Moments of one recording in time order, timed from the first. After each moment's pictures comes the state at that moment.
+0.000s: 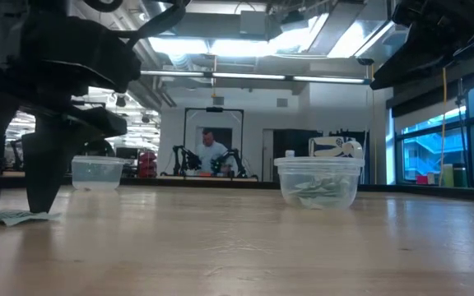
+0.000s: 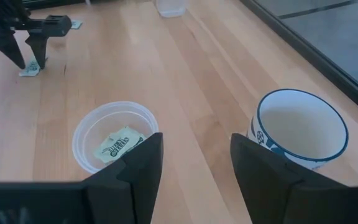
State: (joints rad) left arm -0.51 1.81 1.02 -0.56 0.02 -0.33; right arm 0.23 0.71 0.54 -0.42 0.47 0.33
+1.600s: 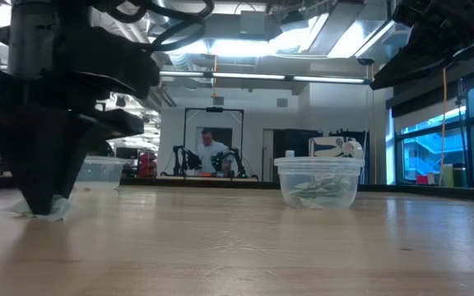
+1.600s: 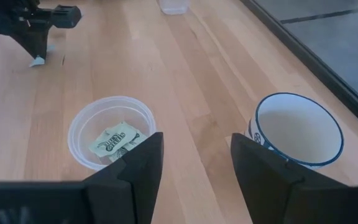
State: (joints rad) left arm -0.45 1.81 1.07 -0.63 -0.01 -0.26; right arm 0.23 0.71 0.54 -0.42 0.47 0.28
